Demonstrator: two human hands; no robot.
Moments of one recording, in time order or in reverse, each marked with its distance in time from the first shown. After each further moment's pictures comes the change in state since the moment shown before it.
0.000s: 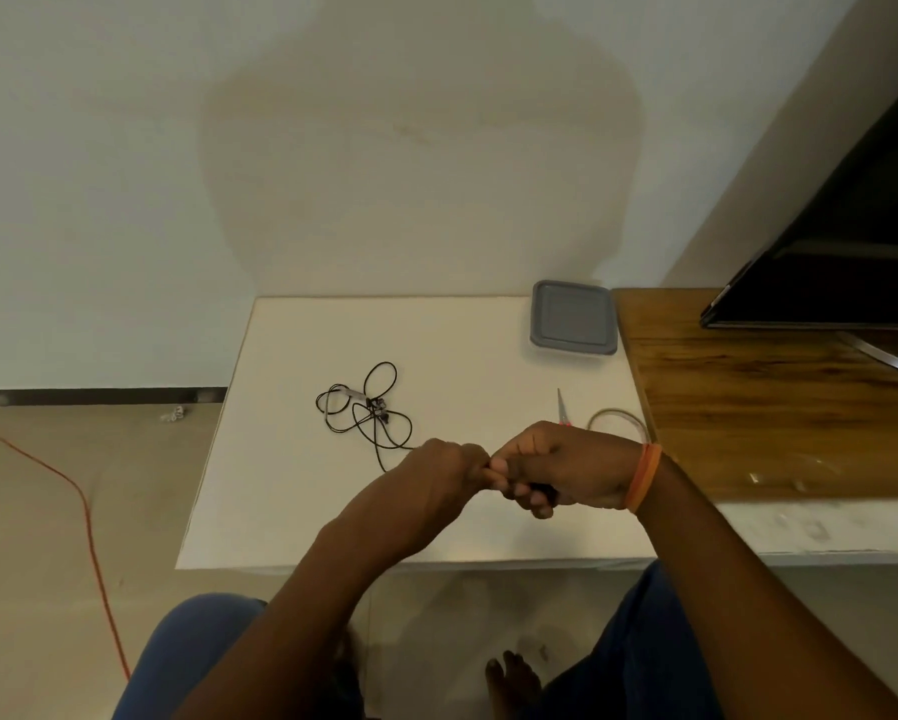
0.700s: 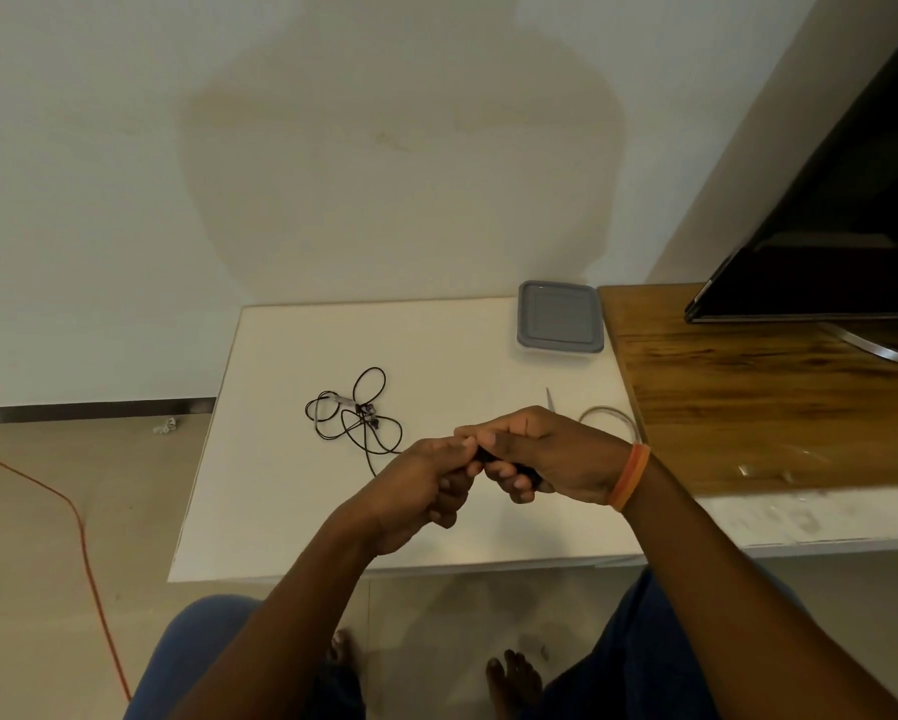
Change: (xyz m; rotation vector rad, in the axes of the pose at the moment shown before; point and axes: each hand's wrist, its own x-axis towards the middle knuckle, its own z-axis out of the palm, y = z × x) left_hand 0.003 -0.003 0.002 -1.306 -0.144 -0.240; right_hand 0.001 0.000 0.000 0.180 0.074 -0.169
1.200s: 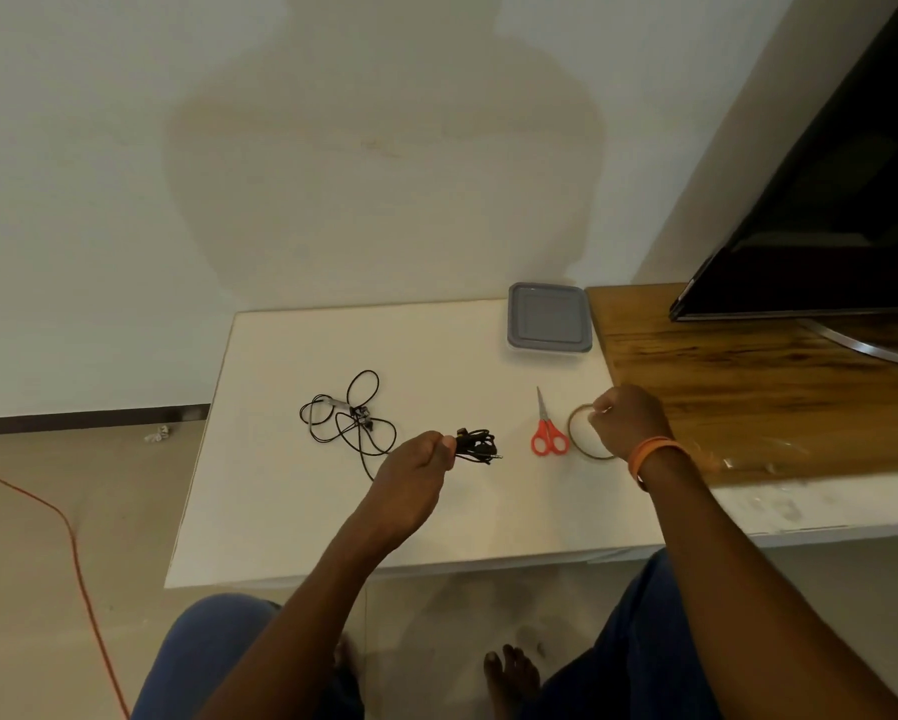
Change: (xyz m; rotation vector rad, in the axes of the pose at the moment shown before) left_hand 0.009 -0.019 0.001 0.603 0.433 0.116; right_hand -0.010 0.057 -0.088 -0.722 1.013 0.424
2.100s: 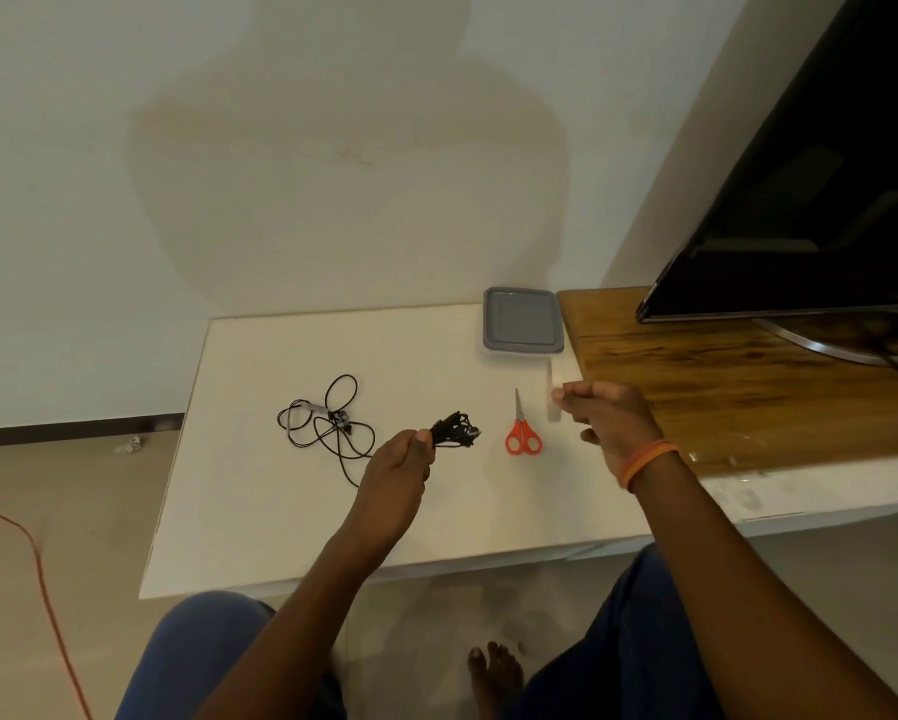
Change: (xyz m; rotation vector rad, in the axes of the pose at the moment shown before) left_hand -0.012 0.012 0.007 -0.322 0.075 -0.038; right_hand -0.046 -0.017 -0.031 0.833 -0.060 0.073
